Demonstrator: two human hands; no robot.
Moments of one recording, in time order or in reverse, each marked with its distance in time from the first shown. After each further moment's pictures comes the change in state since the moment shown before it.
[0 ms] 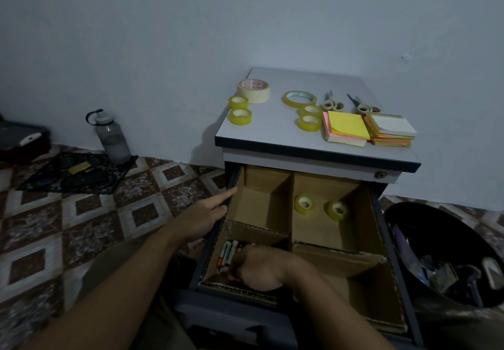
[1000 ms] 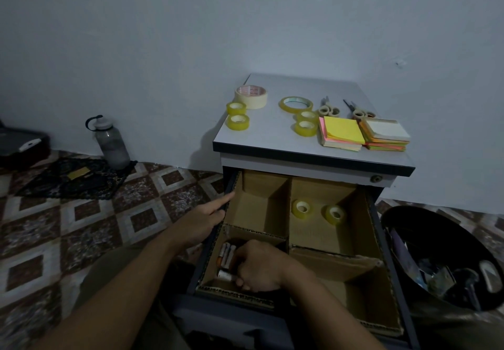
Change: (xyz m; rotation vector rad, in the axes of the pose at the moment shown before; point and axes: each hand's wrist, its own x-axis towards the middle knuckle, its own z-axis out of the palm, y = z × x) left_hand 0.002 -0.004 0.001 -0.018 0.010 -0.007; right_hand -0.005 -0.002 0.002 0.079 0.145 0.026
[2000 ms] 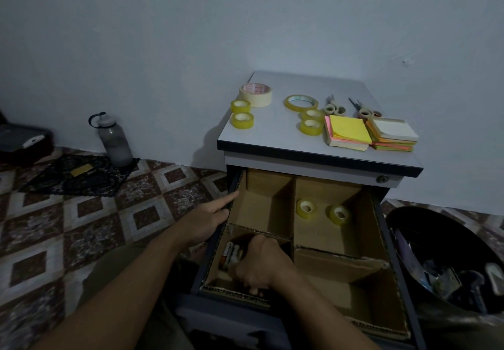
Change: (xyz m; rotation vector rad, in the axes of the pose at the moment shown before) left_hand -0.002 0.004 0.000 0.000 0.002 -0.002; right_hand 0.010 -0.008 0.006 0.156 0.071 0.247
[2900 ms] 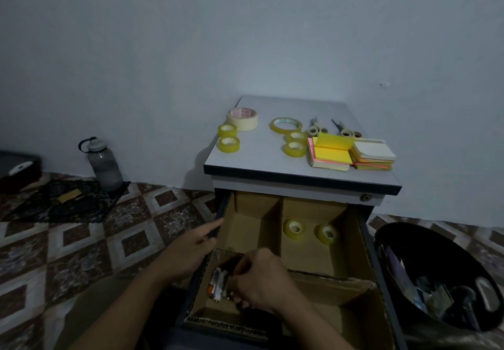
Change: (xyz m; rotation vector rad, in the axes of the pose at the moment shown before) left_hand -0.014 0.009 0.002 0.079 0.050 0.001; right_hand -0.030 0.005 -0.021 0.284 0.180 -0.038
